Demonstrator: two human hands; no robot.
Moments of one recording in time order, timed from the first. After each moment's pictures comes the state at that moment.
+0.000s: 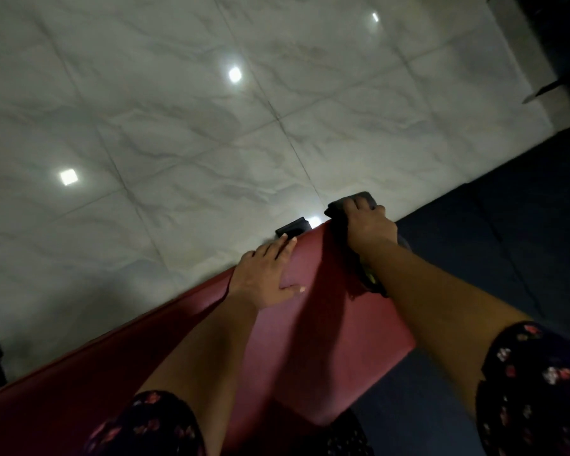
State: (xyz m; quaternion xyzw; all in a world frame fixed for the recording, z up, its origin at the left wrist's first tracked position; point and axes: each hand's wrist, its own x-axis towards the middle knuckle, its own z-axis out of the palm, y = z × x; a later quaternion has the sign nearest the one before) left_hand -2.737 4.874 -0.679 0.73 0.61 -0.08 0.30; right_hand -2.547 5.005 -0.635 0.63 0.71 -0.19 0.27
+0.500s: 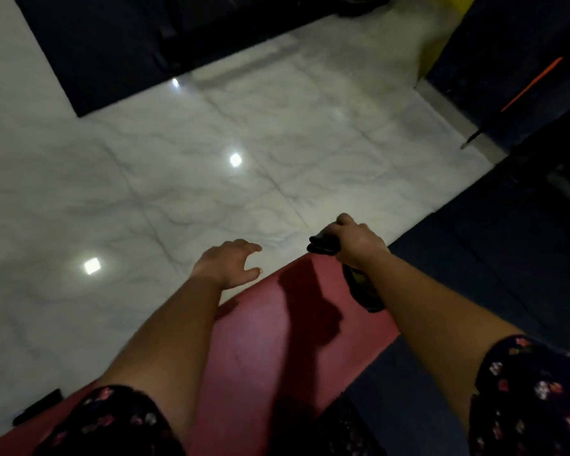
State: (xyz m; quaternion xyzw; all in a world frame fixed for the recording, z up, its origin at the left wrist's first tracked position) left_hand -2.837 4.869 -0.478 0.73 0.61 -0.11 0.28; right_hand -2.562 4.930 -0.456 0.58 0.76 -0.24 0.13
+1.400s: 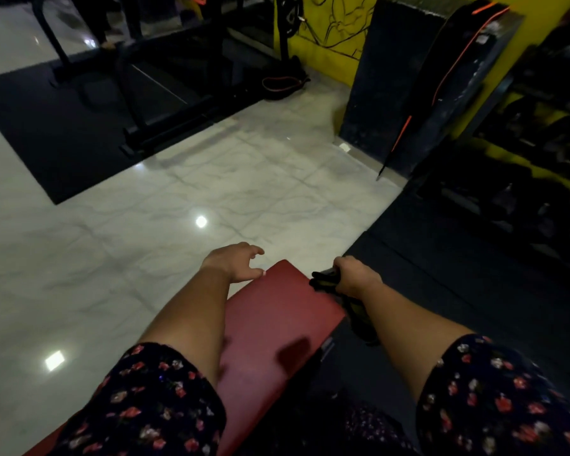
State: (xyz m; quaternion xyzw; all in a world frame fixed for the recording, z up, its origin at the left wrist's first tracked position) left_hand -2.742 4.813 -0.274 0.78 0.55 -0.12 0.27; right_hand -2.463 4.767 -0.292 0.70 0.66 -0.24 0.12
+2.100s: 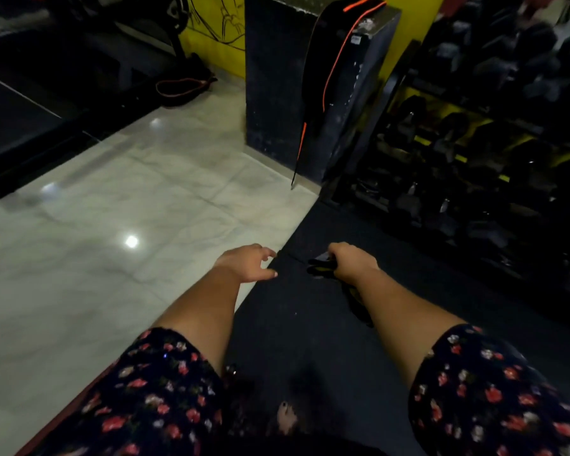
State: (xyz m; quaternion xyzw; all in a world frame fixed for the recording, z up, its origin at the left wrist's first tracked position) left_hand -2.311 4.993 -0.289 0.85 0.43 -0.12 0.28; right_hand -2.068 4.914 -0.269 0.75 0.62 -0.20 0.11
